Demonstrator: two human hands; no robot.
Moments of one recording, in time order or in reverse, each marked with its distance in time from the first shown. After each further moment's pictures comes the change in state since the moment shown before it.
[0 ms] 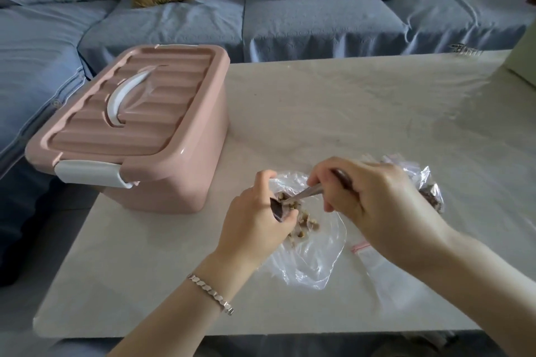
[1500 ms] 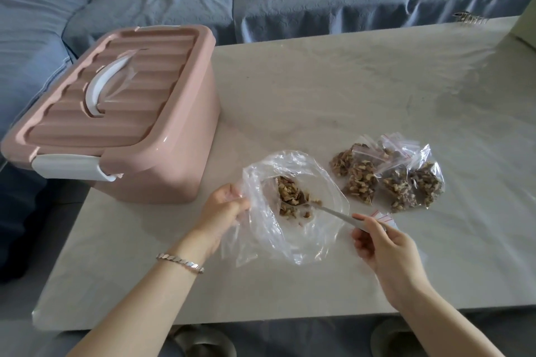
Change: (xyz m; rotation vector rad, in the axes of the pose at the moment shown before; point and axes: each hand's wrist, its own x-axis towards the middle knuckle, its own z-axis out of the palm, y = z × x) left_hand 0.013 -0.071 0.017 -0.679 -0.146 -0.569; right_hand -0.083 0.080 0.067 0.911 0.495 1.153
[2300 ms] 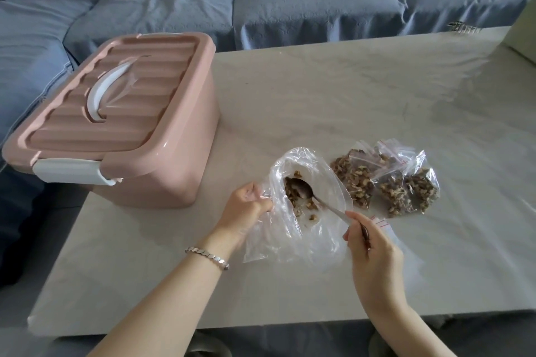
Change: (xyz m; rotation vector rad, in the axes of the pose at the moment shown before) left_hand 0.002 0.008 0.032 -0.047 -0.093 0.033; right_hand -0.001 0.026 0.005 -0.597 0.079 -0.720
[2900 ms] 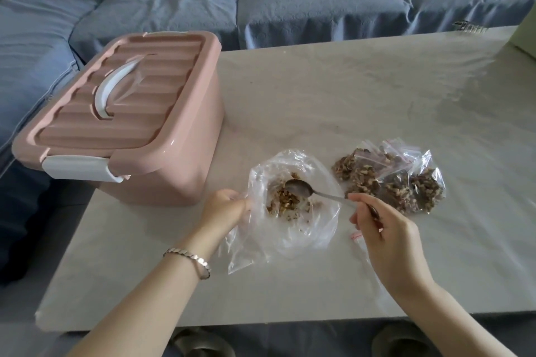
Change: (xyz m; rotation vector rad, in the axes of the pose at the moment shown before) left_hand -0.003 0.003 -0.033 0.332 0.173 -0.129; right_hand 0.024 -0.015 -0.020 -0.047 -0.118 -0.206
